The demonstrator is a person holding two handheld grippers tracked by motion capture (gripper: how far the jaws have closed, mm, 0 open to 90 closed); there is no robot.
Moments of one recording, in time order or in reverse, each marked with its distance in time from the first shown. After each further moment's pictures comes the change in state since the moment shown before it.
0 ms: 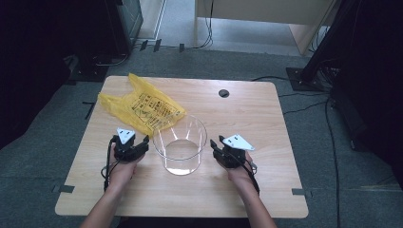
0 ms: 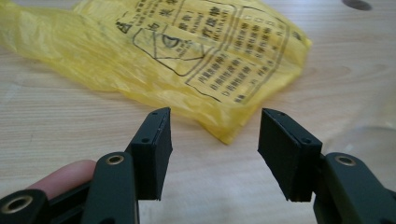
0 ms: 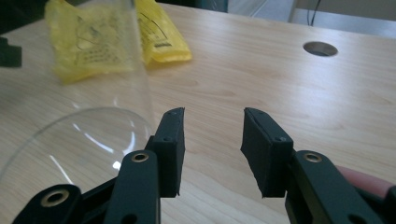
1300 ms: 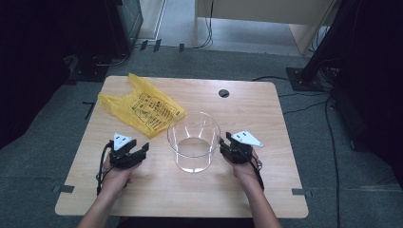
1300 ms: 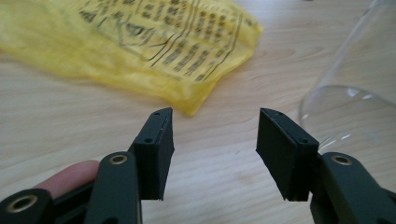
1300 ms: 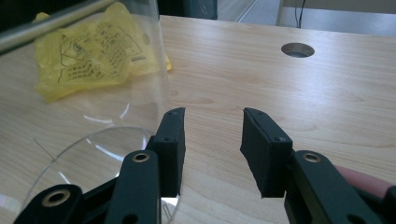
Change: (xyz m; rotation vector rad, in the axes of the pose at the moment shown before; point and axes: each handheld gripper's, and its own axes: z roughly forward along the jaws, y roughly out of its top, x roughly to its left) left arm -0.007 -0.003 -0.033 0.022 -0.158 0.028; right arm -0.020 0.009 -0.004 -0.014 -0.022 0.065
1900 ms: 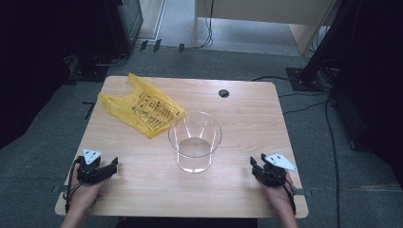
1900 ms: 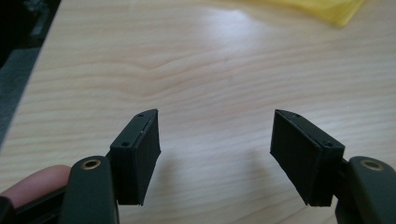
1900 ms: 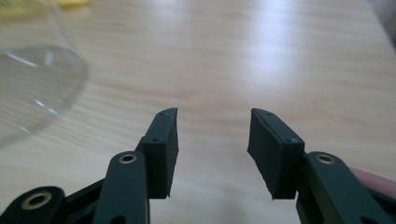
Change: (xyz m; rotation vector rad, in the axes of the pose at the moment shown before) left arm 0.075 -0.049 -0.039 0.101 0.222 0.008; right arm -0.061 -0.056 -0.071 0.099 -0.169 0.017
